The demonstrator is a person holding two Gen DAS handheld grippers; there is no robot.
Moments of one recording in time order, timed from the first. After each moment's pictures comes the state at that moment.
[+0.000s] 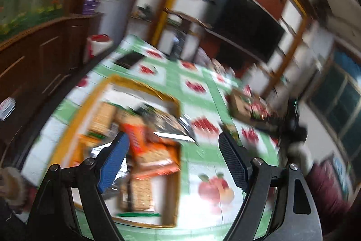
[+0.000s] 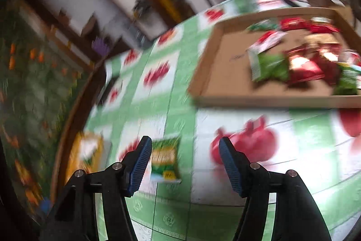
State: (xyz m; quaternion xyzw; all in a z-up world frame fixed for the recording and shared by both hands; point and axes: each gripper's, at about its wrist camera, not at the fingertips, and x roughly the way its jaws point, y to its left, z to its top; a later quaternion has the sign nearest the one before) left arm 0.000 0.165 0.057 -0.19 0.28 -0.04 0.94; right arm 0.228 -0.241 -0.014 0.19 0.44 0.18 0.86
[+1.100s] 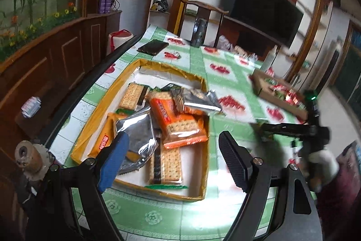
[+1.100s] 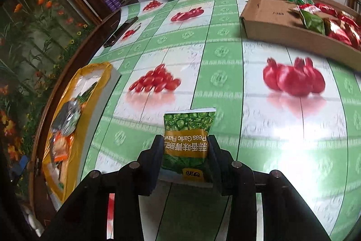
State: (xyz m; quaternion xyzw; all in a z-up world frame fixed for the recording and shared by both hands) left arm -0.020 0.141 0.030 -0.11 0.33 0.02 0.94; right arm 0.157 -0.163 -0.047 0.10 0.49 0.21 0.84
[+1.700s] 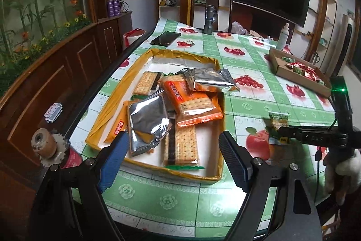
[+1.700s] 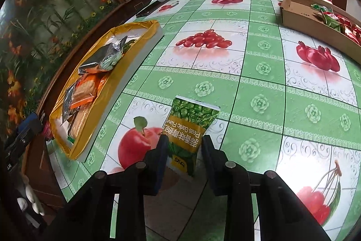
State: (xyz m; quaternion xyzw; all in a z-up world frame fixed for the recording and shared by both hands) left arm -0.033 0.124 0.016 -0.04 0.36 0.08 0.93; right arm 0.086 -0.121 -0.049 0.03 0.49 0.26 0.83
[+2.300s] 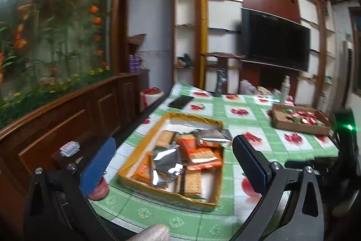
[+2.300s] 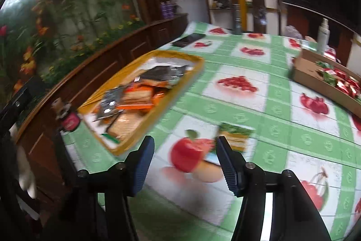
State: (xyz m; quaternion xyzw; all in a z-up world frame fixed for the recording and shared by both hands) left arm -0.102 0.118 0.064 -0.03 0.16 0.13 0.98; right arm 0.001 -0.080 0.009 -0.03 0.36 0.30 0.88
